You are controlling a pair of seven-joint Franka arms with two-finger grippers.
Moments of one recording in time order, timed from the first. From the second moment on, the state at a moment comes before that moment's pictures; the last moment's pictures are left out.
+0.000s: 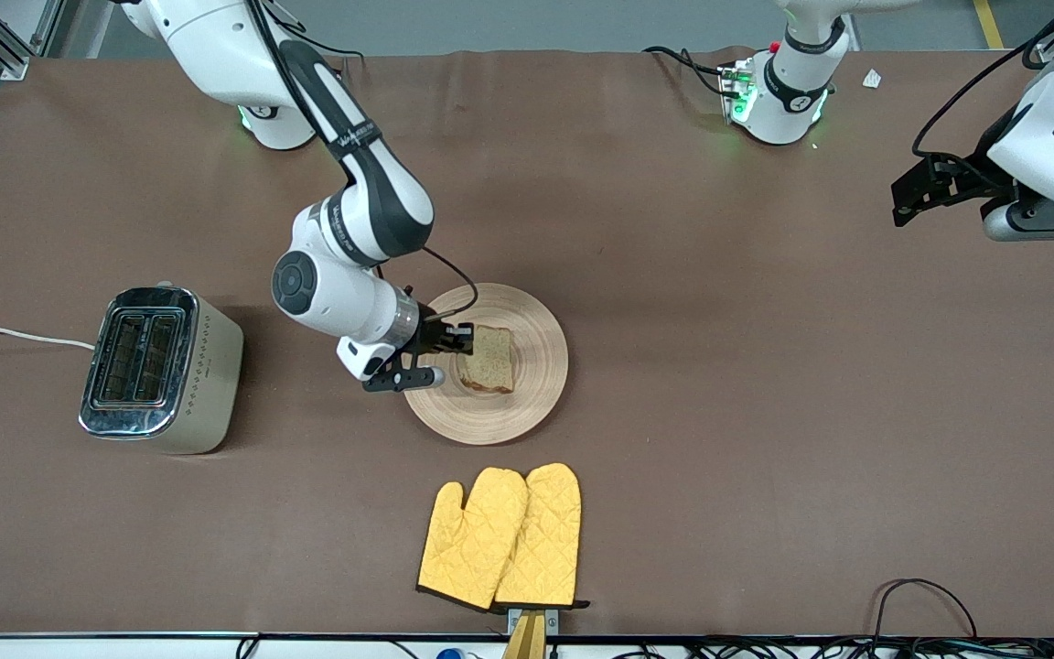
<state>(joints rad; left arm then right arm) 0.01 0.01 -0.18 -1.48 0.03 1.44 -0.16 0.52 0.52 -0.01 -1.75 0.61 2.34 0.08</state>
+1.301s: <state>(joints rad) 0.01 0.01 -0.18 -1.48 -0.02 1.44 -0.16 0.35 0.52 -0.02 -1.78 0.60 2.10 -0.09</state>
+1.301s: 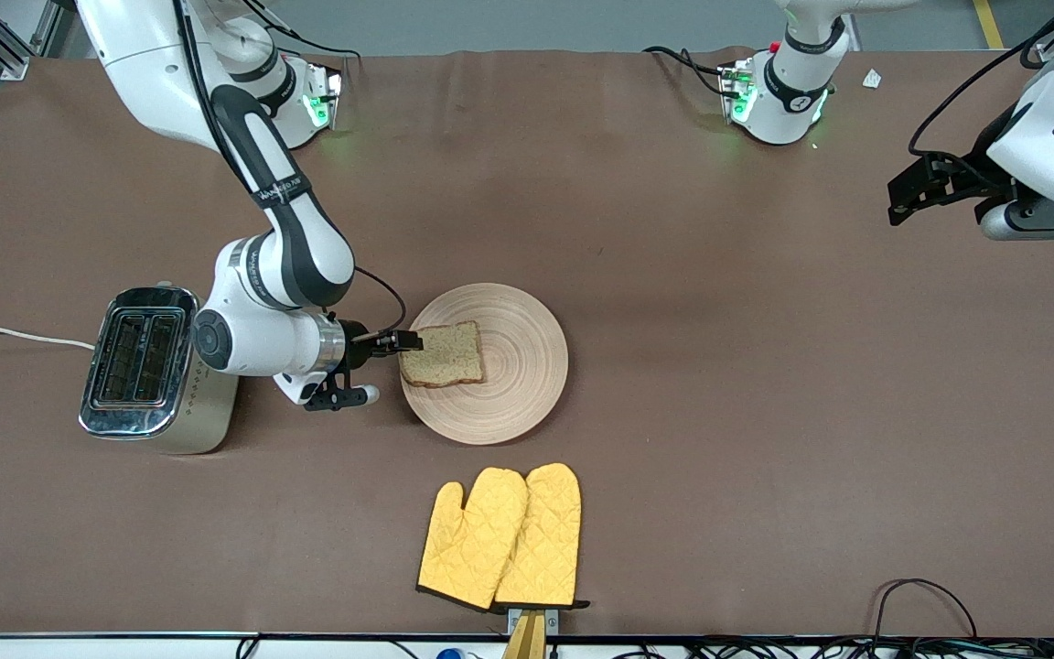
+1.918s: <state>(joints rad) 0.01 0.16 -0.18 -1.49 -0.24 1.49 -0.16 0.35 0.27 -0.27 -1.76 0.37 1.72 0.00</state>
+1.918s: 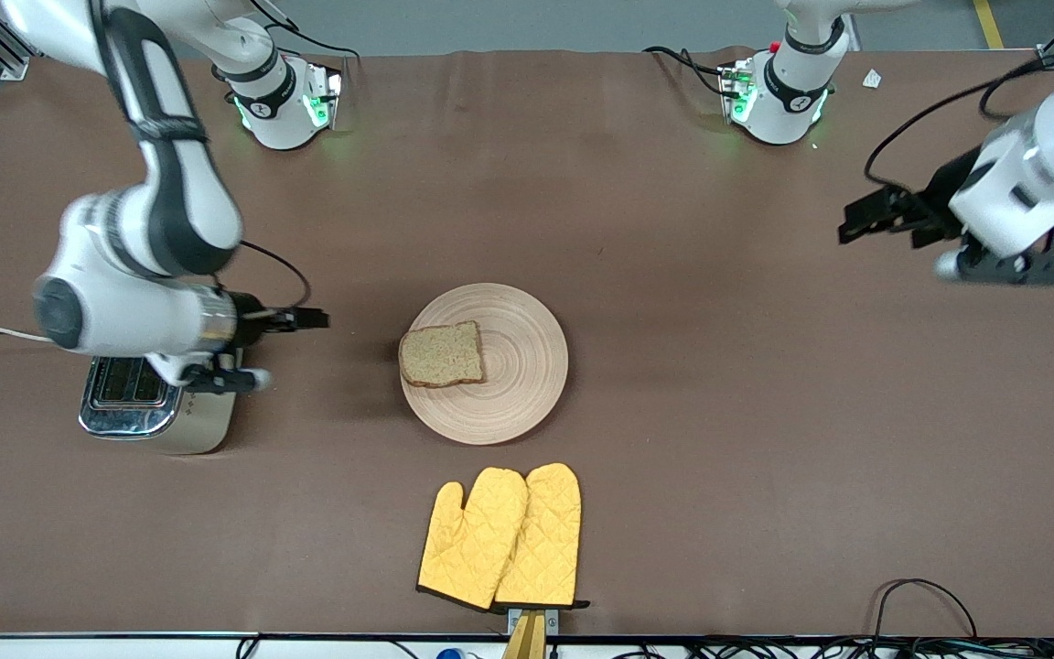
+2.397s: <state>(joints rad) 0.00 0.42 -0.19 -1.49 -0.56 1.70 0.00 0.34 0.09 -0.39 -1.58 0.12 1.46 0.00</state>
